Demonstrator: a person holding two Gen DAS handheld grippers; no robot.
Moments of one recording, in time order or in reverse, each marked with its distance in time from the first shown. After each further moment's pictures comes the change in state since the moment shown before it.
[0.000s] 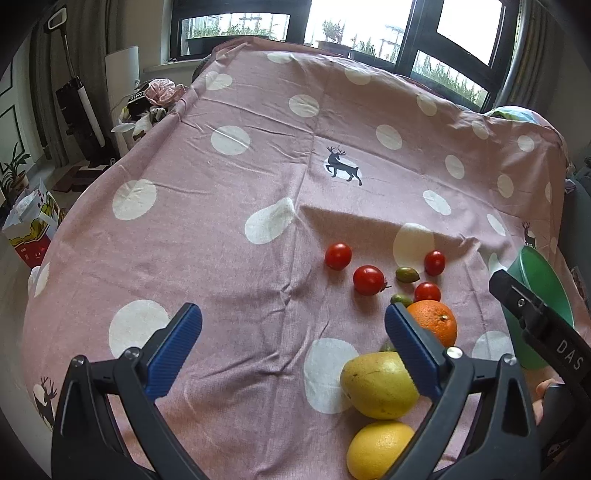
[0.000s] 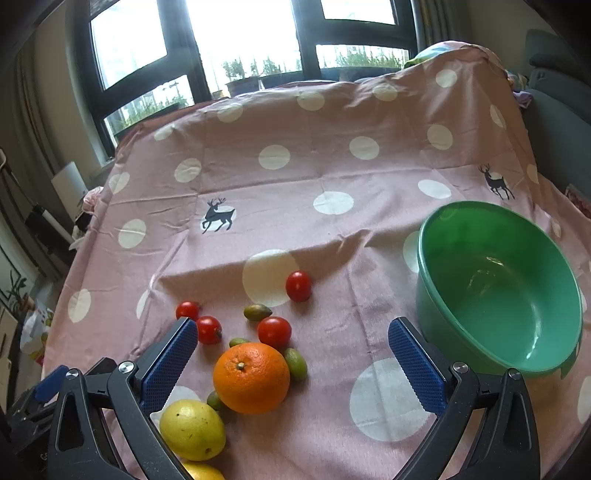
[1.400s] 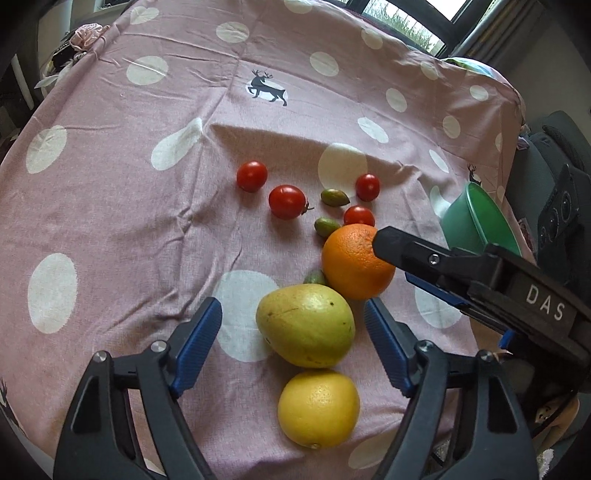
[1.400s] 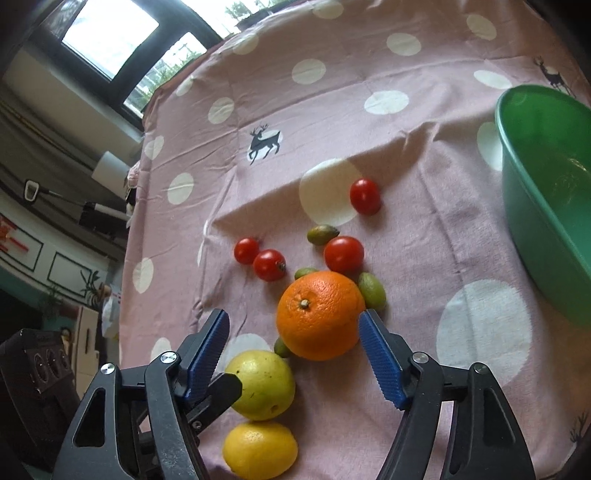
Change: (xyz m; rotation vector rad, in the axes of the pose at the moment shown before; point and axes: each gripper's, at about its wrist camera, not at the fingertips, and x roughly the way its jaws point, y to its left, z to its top) left arm 0.027 -0.028 -0.018 0.045 0.285 -0.279; right arm 0.040 -0.007 -0.014 0.177 0.344 0.332
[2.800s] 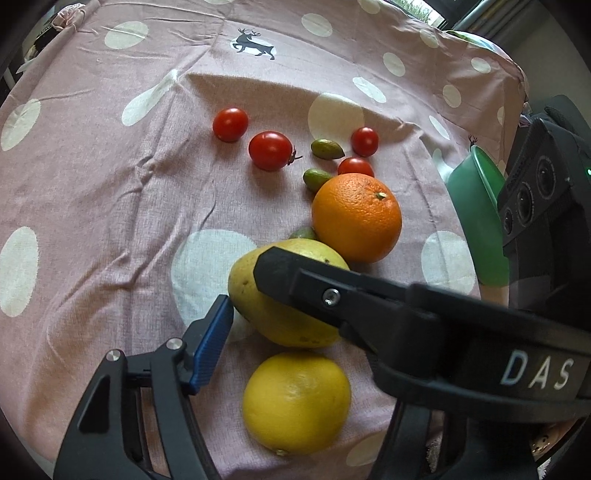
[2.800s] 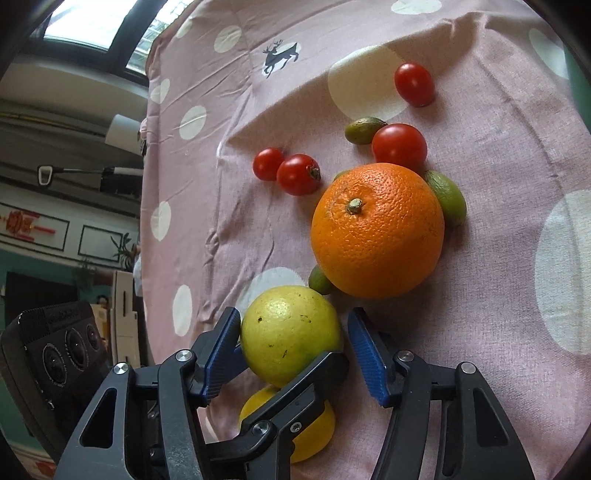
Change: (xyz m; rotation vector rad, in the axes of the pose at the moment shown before) left arm 0.031 -0.005 -0.014 0.011 0.100 -0.024; right arm 0.052 0.005 -0.025 0.052 0.247 0.154
